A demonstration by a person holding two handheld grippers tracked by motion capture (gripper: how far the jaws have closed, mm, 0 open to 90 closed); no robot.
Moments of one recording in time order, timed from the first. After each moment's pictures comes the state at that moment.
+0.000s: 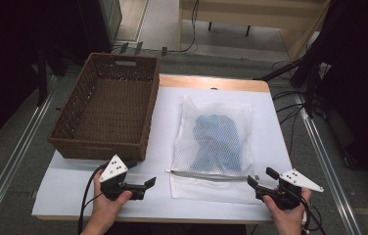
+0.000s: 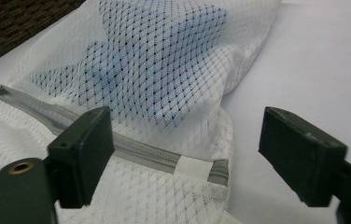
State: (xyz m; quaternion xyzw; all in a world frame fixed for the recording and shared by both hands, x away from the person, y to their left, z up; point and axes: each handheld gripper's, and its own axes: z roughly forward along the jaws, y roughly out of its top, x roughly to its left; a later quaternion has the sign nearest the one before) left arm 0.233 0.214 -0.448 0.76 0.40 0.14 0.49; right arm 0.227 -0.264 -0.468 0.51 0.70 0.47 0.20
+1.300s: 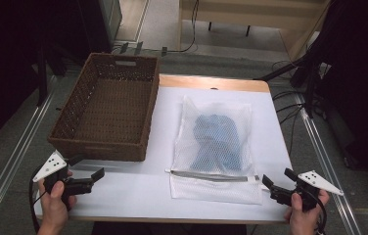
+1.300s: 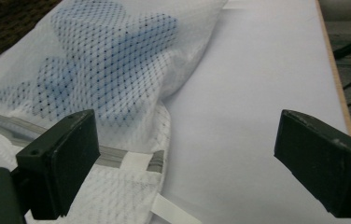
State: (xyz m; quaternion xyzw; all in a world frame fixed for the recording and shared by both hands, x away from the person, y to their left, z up) left arm 0.227 0.343 -0.445 0.70 0.46 0.20 0.50; right arm 0.223 -0.302 -0.465 0.54 0.66 0.47 0.22
